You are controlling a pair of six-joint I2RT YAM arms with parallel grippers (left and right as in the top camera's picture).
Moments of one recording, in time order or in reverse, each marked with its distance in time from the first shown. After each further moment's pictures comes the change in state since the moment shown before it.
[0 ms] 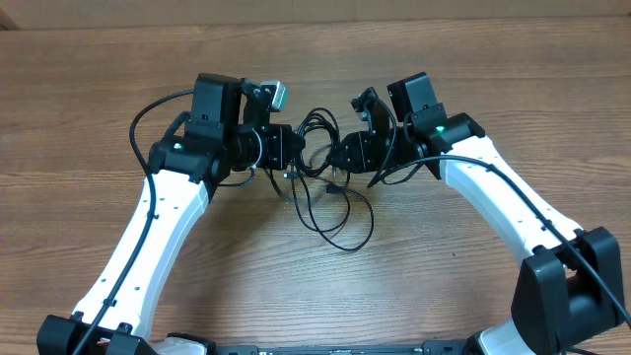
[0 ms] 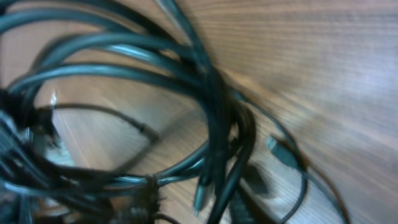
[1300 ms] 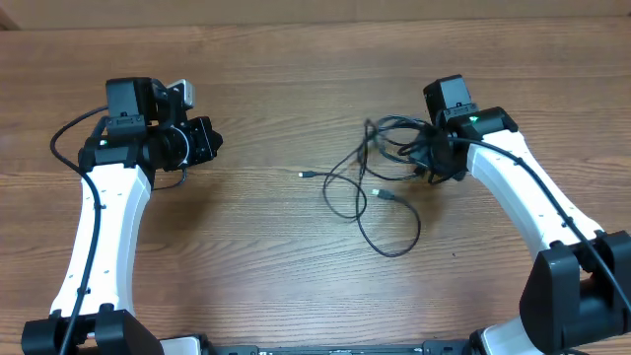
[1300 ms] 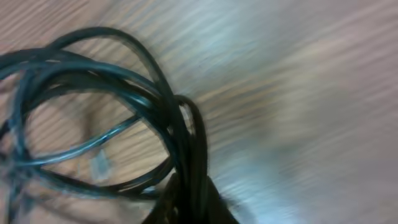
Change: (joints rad) left arm 0.351 0.023 0.000 -0.122 -0.094 0.035; right arm -0.141 -0.013 0.008 -0.265 0.632 0.375
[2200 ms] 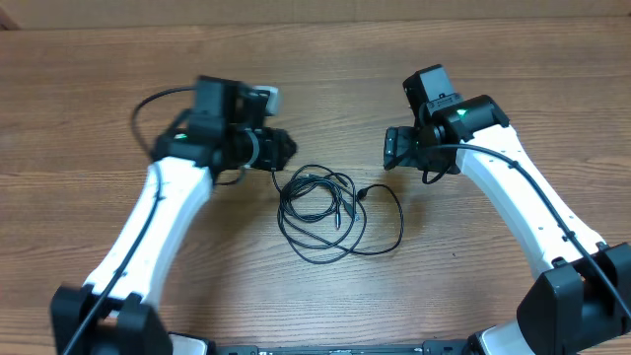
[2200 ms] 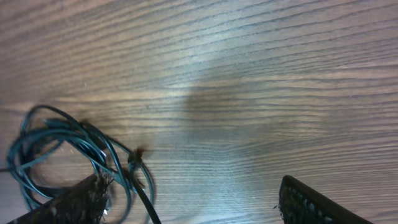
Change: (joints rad) left arm -0.349 0.088 0.000 0.113 -0.063 0.151; right arm 0.081 -0.014 0.131 -0.179 0.050 -0.179
